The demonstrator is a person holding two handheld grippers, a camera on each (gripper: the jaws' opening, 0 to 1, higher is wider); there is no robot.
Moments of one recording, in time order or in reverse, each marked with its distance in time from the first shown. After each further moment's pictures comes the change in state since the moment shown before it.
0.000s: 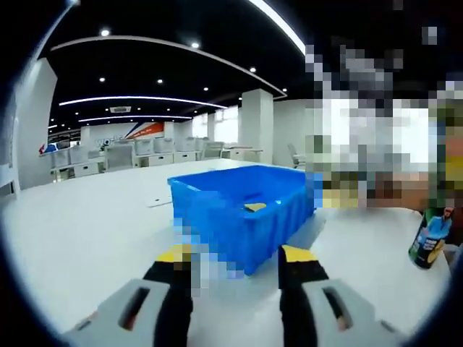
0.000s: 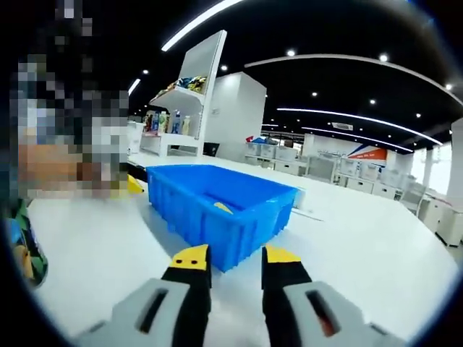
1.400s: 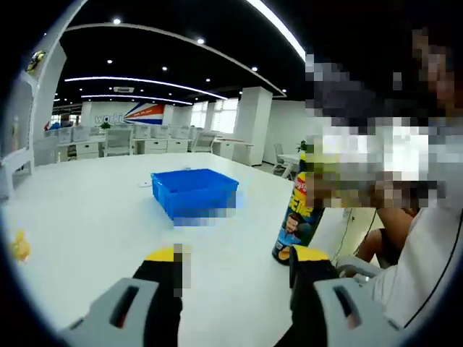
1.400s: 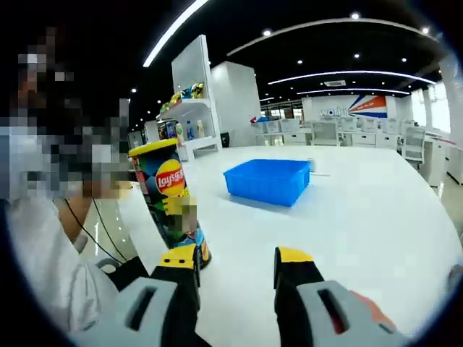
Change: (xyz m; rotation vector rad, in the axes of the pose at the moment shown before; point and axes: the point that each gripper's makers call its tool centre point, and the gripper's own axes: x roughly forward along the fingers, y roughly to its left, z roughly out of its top) left arm -0.212 -0.143 0.030 -0.099 0.133 -0.009; right arm -0.214 0.109 0.035 0.252 0.164 0.022
